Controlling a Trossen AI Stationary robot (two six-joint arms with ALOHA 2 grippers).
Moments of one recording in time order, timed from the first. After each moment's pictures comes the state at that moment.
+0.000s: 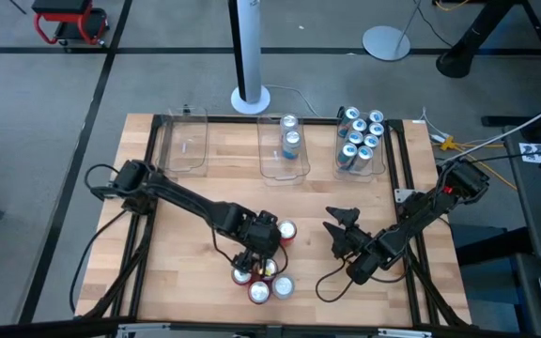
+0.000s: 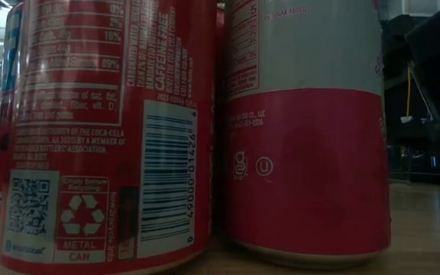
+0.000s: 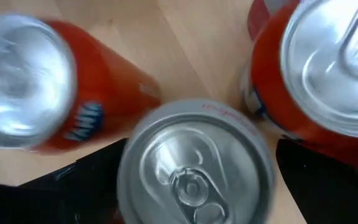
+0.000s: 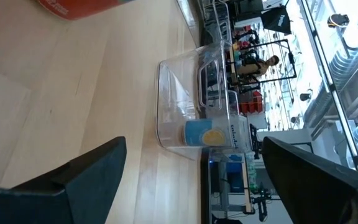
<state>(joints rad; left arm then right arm) -0.32 1.90 1.48 -0.74 -0.07 0.21 0.75 1.60 0.63 -0.22 1.26 -0.11</state>
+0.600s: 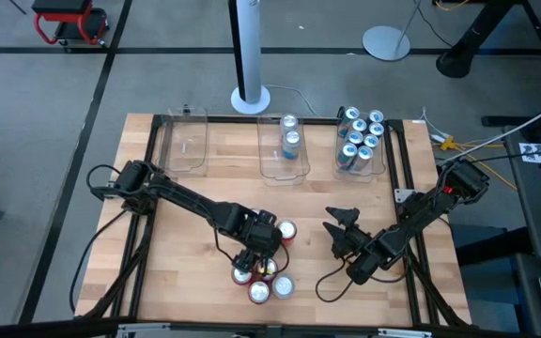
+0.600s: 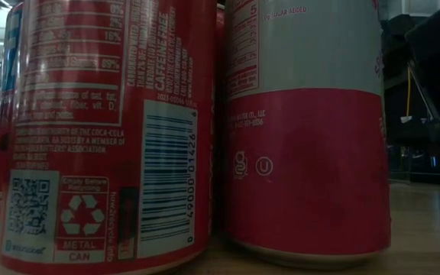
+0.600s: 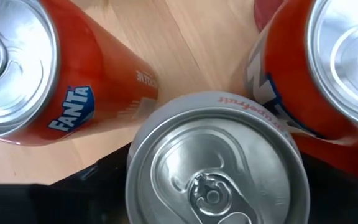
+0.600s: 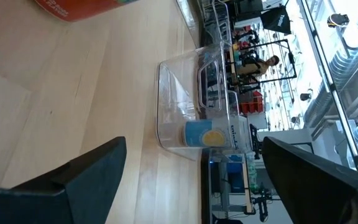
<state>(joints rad) -0.31 1.92 1.48 -0.74 -0.06 0.18 0.75 1.60 0.63 -0.22 1.26 -0.11</state>
